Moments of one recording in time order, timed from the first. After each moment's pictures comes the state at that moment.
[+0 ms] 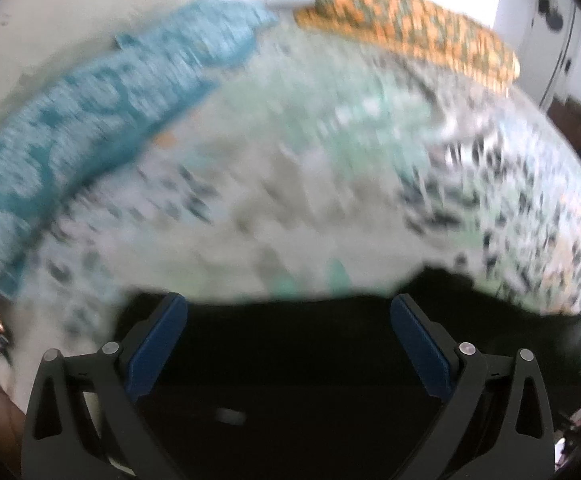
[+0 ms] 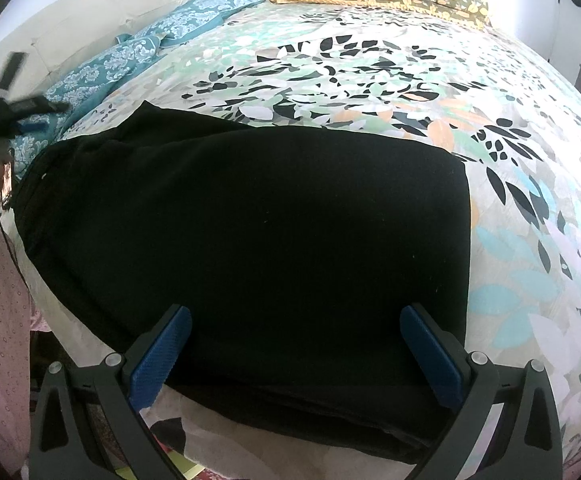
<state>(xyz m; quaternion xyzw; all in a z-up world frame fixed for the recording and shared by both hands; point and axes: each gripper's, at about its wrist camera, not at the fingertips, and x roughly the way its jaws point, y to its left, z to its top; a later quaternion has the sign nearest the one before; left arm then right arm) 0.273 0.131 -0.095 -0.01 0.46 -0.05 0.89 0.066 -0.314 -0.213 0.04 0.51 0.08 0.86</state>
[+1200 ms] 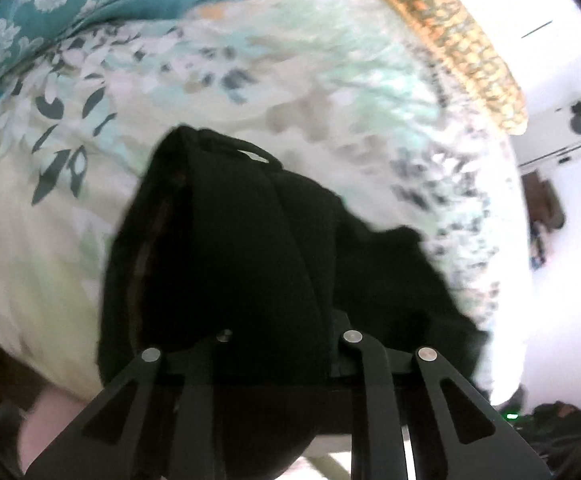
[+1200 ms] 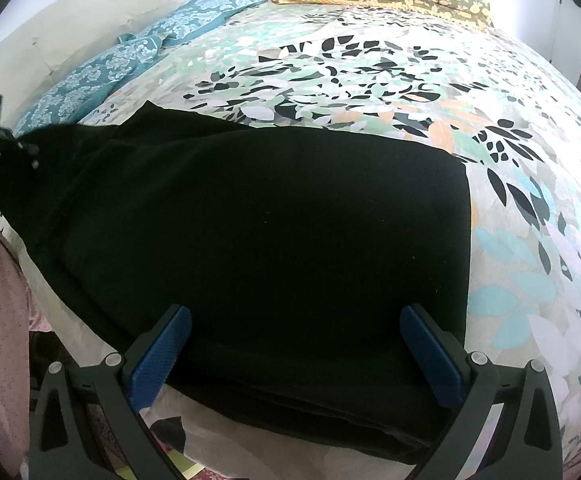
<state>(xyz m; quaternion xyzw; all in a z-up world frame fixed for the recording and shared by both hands) 0.230 0.192 -0.112 -0.24 0.59 -0.10 0.76 0.066 -0.313 -0.214 0.04 0.51 0.09 0.86</state>
